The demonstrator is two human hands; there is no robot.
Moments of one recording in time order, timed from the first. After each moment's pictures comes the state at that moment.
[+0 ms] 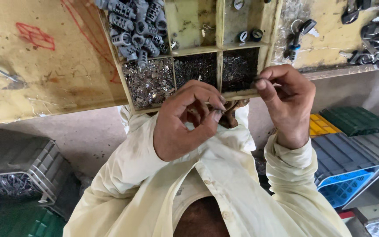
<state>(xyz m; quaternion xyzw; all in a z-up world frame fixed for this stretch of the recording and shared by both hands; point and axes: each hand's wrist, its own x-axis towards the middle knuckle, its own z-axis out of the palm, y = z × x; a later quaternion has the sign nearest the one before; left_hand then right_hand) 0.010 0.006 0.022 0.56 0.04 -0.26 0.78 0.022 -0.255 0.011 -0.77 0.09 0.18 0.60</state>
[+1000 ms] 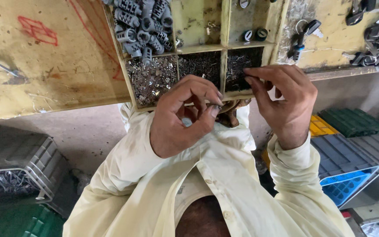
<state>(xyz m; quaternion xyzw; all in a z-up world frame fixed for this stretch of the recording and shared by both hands) 0.012 0.014 0.019 0.55 0.05 -0.27 0.79 0.052 -0.214 0.044 -0.94 -0.08 0.10 0.31</state>
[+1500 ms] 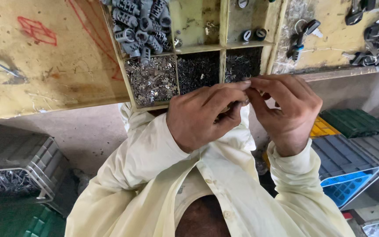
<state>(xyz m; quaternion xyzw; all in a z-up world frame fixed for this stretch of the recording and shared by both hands) 0.024 -0.017 0.019 0.81 -0.16 -0.04 0.56 0.039 -0.218 0.053 -0.95 -0.12 0.07 0.27</state>
